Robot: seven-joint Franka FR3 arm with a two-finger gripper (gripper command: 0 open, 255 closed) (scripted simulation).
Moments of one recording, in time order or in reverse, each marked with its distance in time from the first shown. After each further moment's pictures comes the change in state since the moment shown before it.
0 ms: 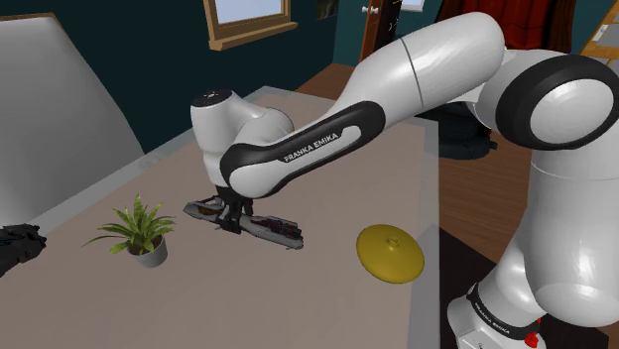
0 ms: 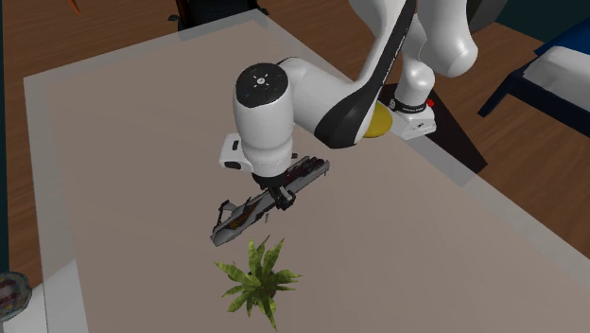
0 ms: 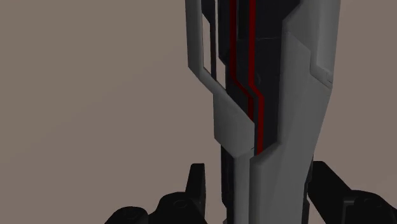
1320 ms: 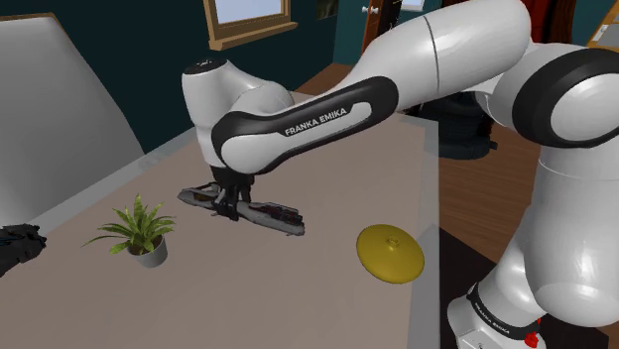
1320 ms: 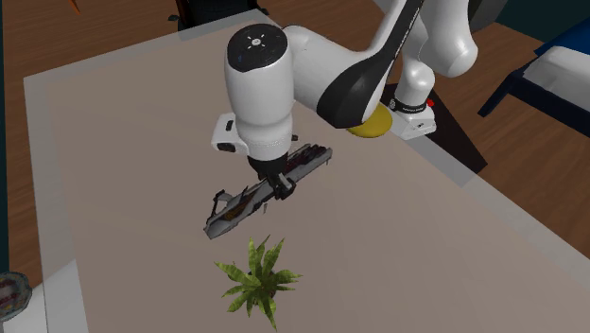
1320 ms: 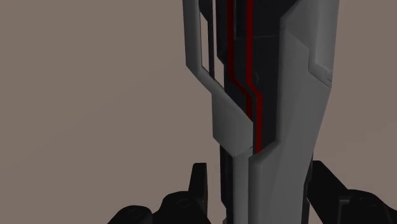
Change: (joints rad) arm -0.003 -0.047 0.011 0.066 0.025 -0.109 -0.020
